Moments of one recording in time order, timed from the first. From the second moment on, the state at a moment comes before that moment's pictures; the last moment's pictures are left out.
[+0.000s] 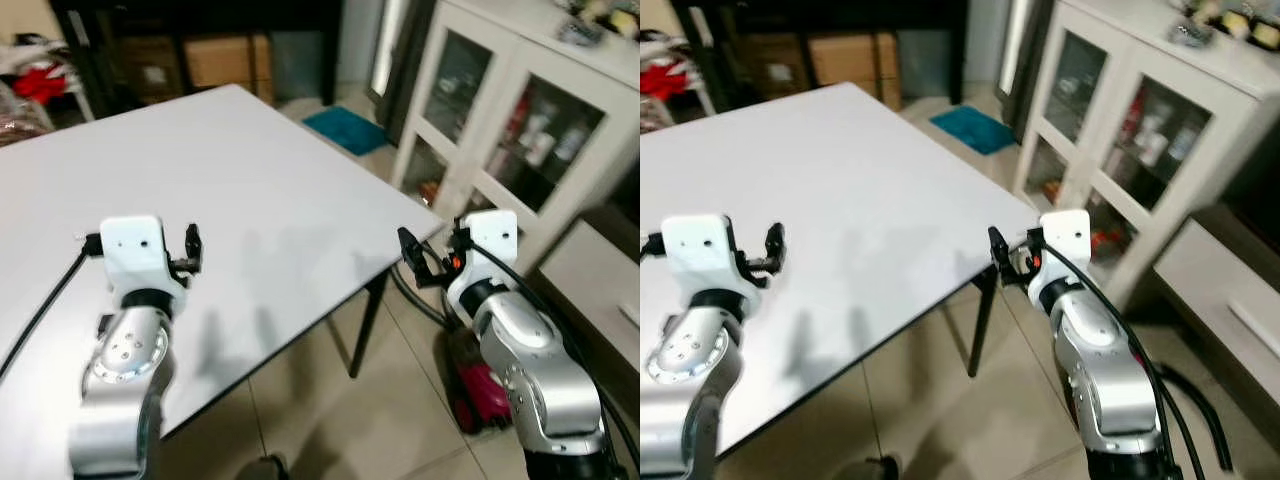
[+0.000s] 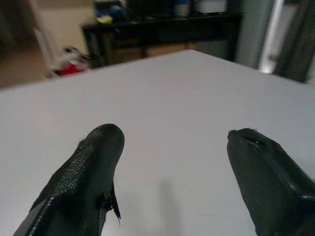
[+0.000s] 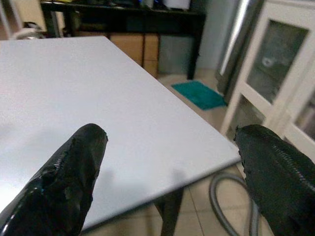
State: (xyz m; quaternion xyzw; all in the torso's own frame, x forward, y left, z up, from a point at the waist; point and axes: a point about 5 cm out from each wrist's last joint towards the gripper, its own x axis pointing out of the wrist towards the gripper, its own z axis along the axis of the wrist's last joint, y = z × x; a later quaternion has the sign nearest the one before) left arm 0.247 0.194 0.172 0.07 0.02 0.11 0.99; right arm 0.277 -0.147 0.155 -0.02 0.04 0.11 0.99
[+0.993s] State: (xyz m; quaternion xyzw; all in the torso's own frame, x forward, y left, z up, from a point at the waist) left arm 0.236 0.195 0.158 0.08 0.05 0.11 0.99; right arm 0.292 -0.157 0.150 0.00 0.07 0.06 1.00
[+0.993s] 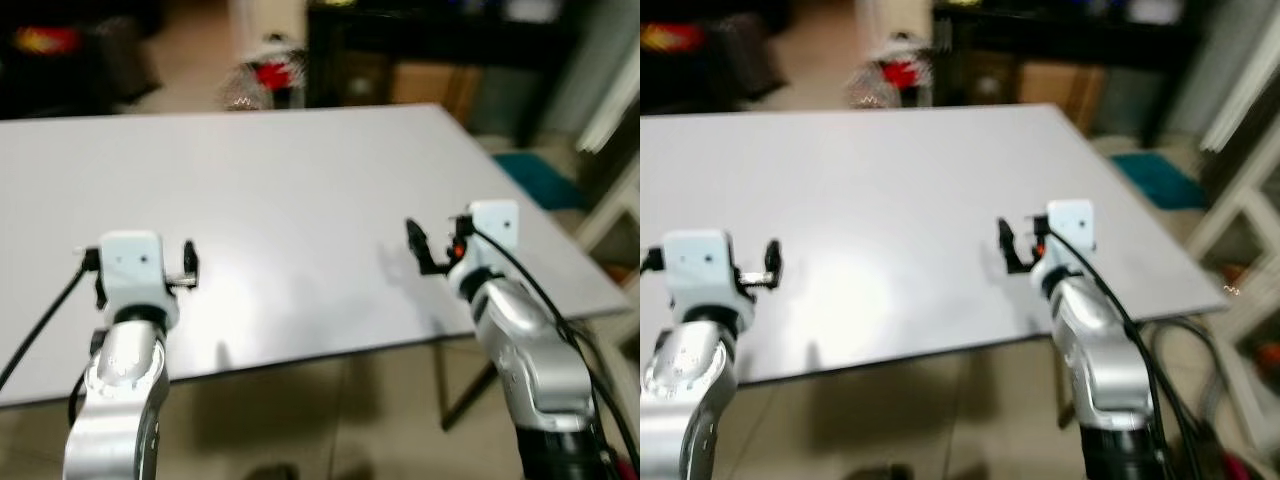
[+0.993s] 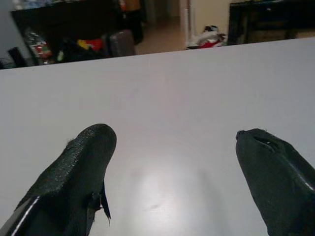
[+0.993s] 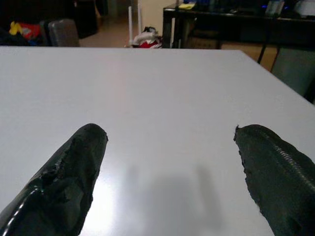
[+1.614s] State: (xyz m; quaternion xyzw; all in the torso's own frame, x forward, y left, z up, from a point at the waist) left arm 0.241 0.198 0.166 0.10 0.03 0.10 0.99; right arm 0.295 -0.139 0.157 -0.01 0.04 0.09 1.00
